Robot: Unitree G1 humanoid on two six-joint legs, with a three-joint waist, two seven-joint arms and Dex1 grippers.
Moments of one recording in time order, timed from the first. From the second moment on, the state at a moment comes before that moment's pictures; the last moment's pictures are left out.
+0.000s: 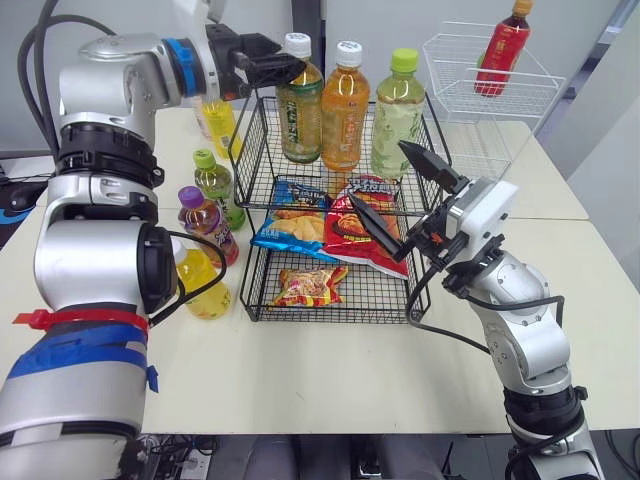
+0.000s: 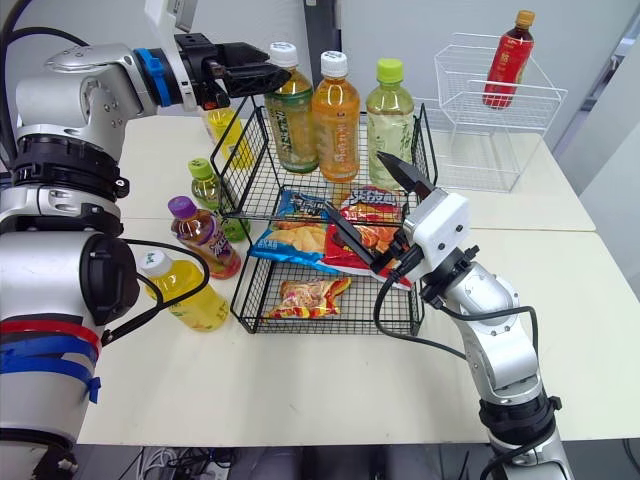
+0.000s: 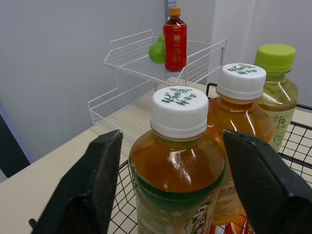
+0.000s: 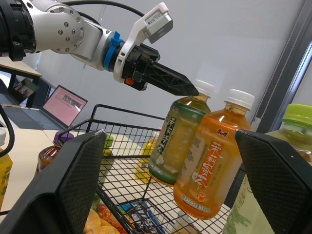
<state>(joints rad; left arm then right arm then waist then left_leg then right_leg) -1.54 0.60 0.04 0.95 -0.19 0.46 -1.09 -0.40 -0.28 0.11 -0.50 0.22 0.14 0.47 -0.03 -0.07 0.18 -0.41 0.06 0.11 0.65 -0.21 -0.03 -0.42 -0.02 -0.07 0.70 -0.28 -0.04</state>
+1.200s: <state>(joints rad) 0.36 0.52 1.56 -0.94 -0.91 1.25 -0.97 -0.72 -0.27 0.21 -0.01 0.51 0.13 1.22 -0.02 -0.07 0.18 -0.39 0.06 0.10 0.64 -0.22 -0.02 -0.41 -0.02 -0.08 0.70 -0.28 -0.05</state>
